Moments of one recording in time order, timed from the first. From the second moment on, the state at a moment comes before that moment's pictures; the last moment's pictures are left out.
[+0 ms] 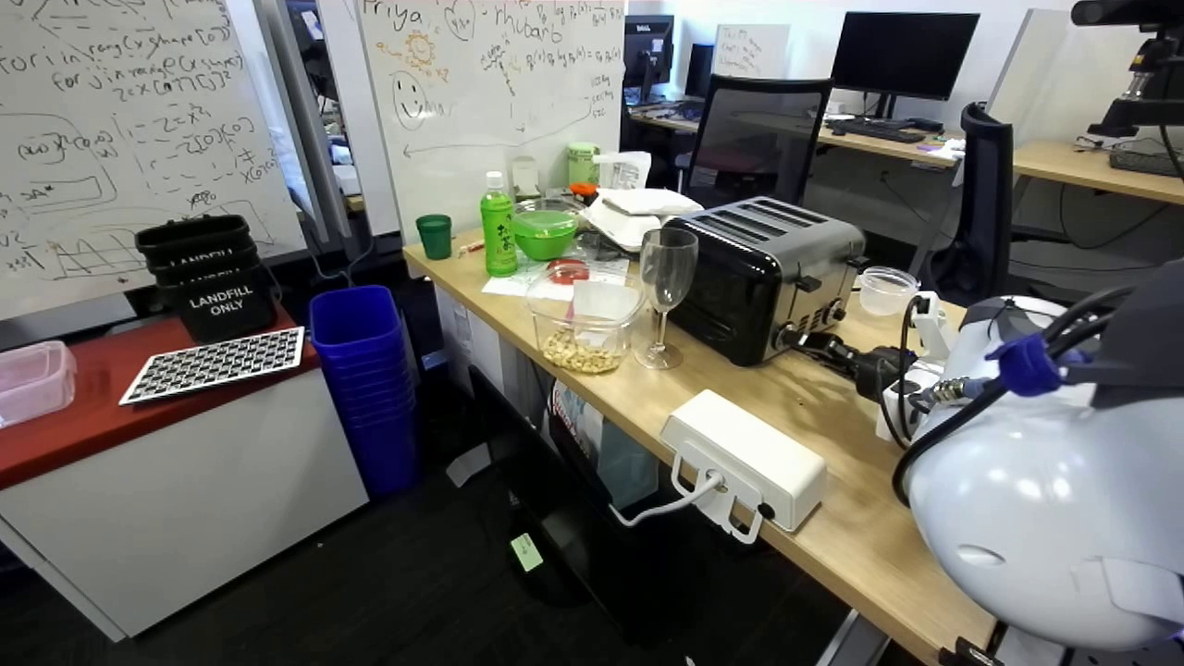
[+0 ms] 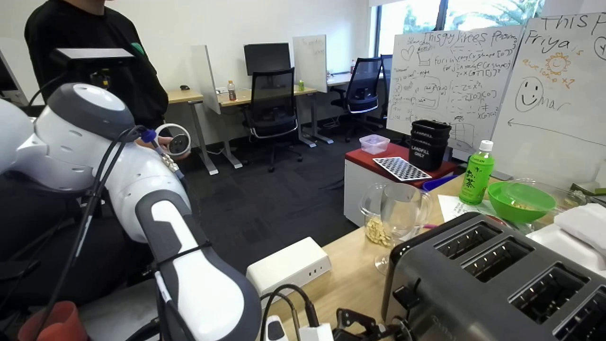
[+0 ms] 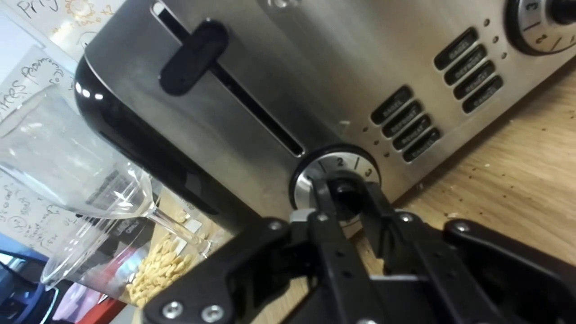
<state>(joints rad) 1.24 1.48 -0.84 -2.52 -2.60 1.91 1.87</state>
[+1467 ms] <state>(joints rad) 1.29 1.48 -0.83 -2.69 -2.60 1.97 1.69</state>
